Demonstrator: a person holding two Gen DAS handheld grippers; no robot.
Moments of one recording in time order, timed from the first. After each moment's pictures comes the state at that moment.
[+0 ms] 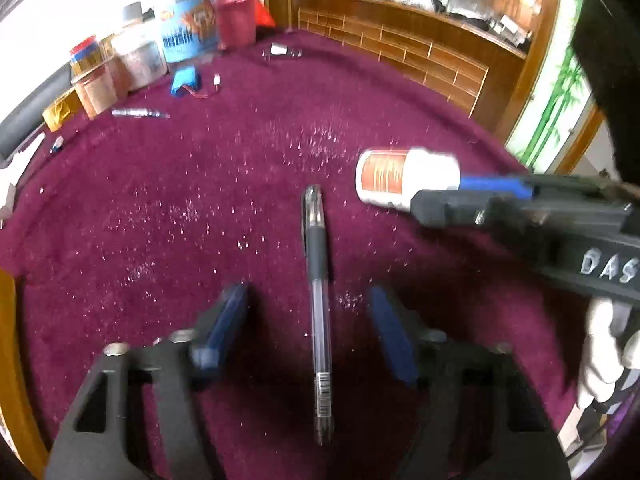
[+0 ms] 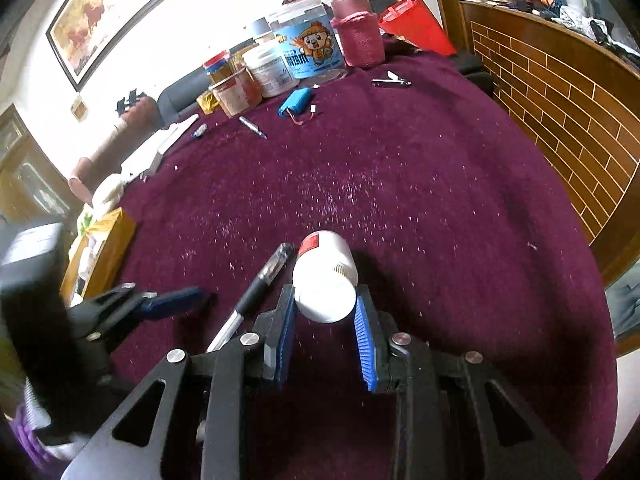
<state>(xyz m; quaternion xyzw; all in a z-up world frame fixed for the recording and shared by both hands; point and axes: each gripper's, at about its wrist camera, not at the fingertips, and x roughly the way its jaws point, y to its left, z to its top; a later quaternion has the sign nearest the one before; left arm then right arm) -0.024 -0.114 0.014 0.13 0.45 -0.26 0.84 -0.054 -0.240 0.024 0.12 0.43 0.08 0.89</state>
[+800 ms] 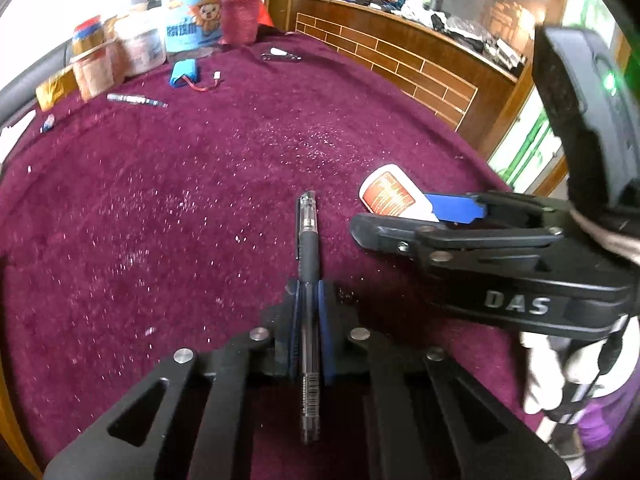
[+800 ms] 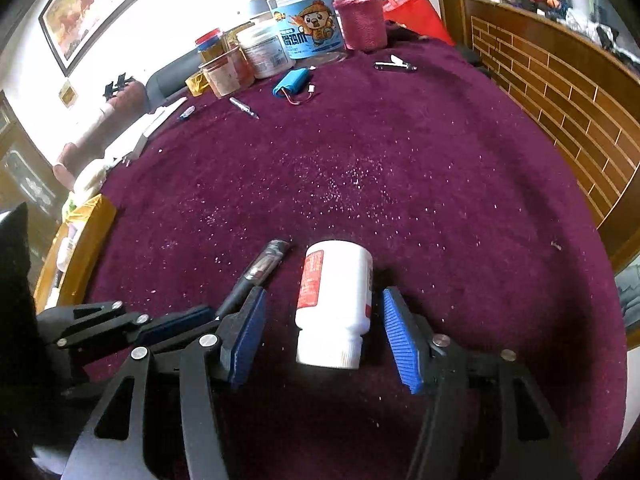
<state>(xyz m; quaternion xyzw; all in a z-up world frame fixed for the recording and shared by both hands) -0.024 -0.099 0.018 0.08 0.46 -0.29 0.84 -0.040 -0.223 0.007 0.09 0.44 0.06 0.89</state>
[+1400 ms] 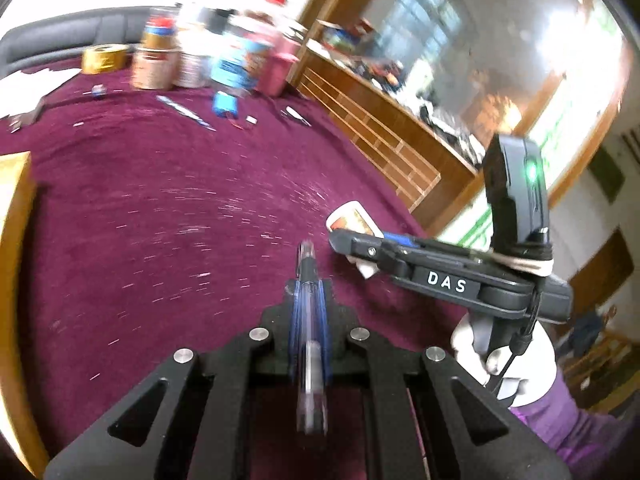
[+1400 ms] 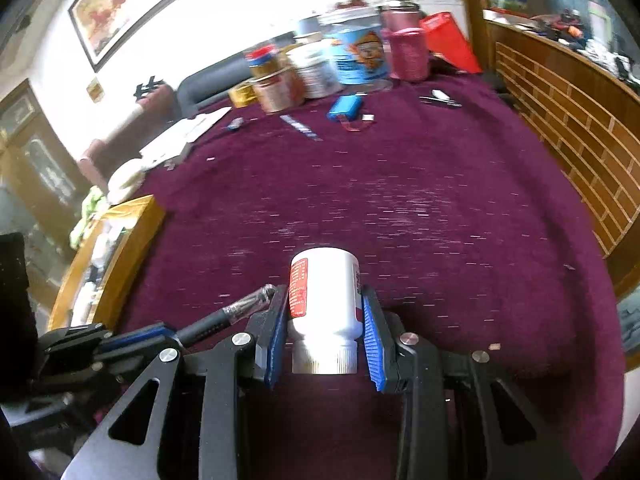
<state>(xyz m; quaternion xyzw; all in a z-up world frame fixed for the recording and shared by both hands) -0.064 -0.002 0.070 -0.10 0.41 -0.32 0.85 -0.063 -0.177 0.046 0.09 0.41 0.11 0.90</state>
